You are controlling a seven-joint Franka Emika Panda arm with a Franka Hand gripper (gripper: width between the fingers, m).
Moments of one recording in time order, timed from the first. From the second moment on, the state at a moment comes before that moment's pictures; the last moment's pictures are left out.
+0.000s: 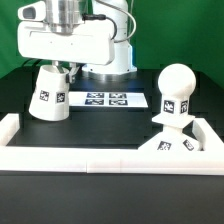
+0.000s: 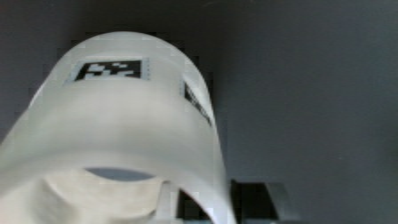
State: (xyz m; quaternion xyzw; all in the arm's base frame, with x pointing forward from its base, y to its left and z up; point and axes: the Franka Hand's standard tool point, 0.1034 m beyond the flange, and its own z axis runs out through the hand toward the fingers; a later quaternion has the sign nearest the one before) arm 0.426 -0.109 0.077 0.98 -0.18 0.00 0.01
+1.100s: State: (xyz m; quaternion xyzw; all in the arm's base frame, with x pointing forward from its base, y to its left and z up) arm 0.456 -0.046 0.136 0.97 -0.23 0.00 -0.03
